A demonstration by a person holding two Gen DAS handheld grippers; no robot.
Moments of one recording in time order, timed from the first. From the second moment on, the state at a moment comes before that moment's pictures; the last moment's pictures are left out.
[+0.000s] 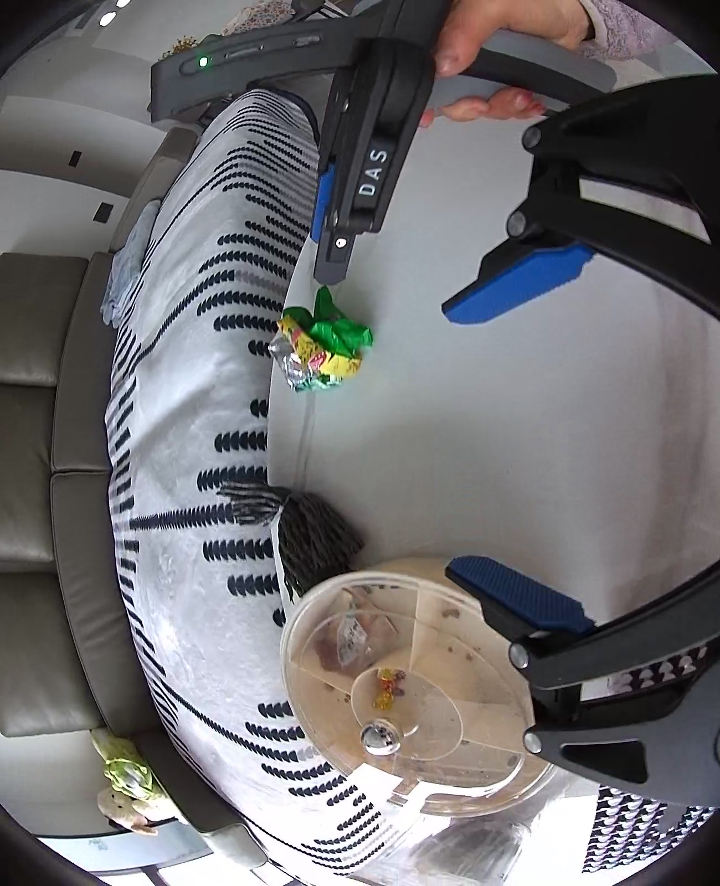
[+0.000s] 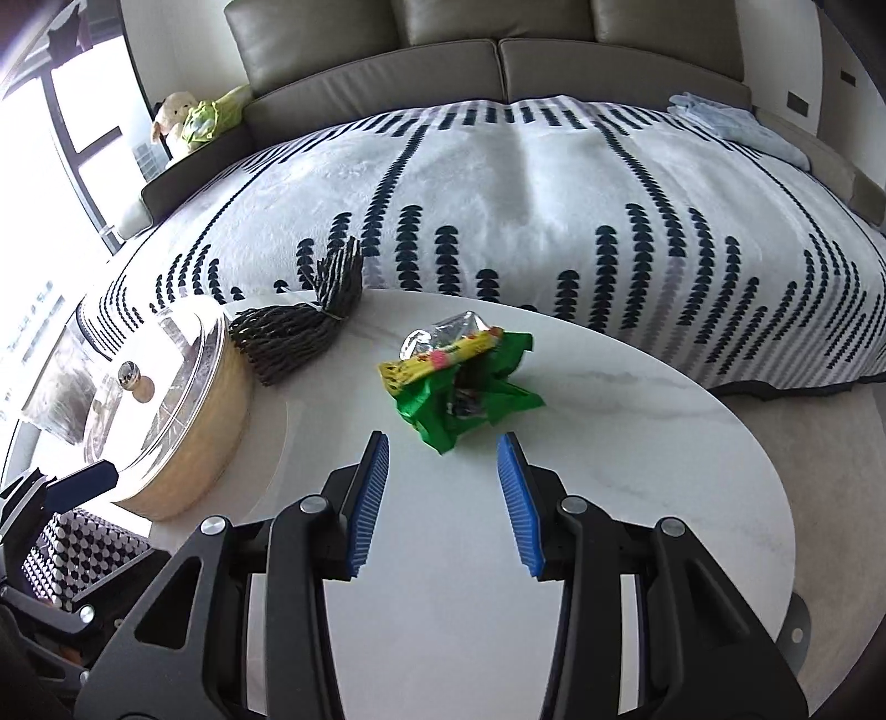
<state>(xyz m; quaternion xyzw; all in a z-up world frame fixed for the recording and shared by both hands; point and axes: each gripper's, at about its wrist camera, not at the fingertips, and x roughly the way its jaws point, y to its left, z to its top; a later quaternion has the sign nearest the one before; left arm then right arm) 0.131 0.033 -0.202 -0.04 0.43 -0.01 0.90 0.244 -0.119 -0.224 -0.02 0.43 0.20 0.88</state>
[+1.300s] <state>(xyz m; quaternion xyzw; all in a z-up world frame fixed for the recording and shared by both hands) 0.293 0.078 -0.231 0.06 0.46 -0.04 0.88 0.303 -0.050 -0.262 -0.06 0.45 0.20 0.87</state>
